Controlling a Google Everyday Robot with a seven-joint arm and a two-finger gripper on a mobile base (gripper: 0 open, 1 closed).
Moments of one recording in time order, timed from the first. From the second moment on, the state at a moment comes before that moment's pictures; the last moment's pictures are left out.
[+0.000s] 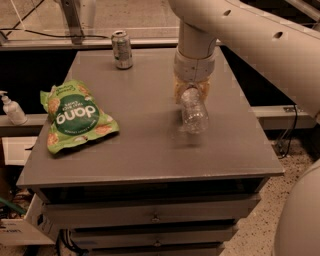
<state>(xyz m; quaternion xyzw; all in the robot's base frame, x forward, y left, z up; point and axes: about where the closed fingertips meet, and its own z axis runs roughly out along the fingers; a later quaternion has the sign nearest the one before) 0.611 -0.088 0.851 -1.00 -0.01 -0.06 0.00</state>
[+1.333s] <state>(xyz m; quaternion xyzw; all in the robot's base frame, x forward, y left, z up) 0.621 -0.050 0.887 -0.97 -0.18 -0.13 0.08</state>
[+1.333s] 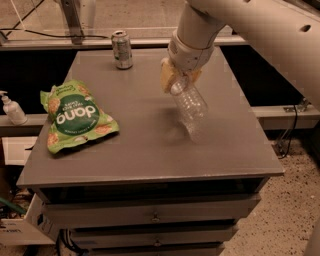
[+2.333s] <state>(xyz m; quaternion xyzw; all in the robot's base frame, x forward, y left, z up) 0.627 -0.057 0.914 -0.87 -0.37 -0.21 0.23</state>
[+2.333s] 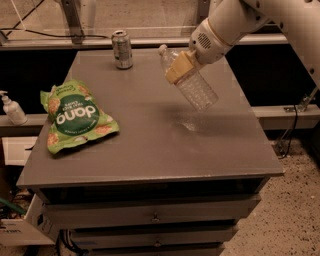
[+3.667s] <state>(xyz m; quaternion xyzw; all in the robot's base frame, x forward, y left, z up) 0.614 -0.062 0.926 -0.77 -0.44 -0.26 0.37</state>
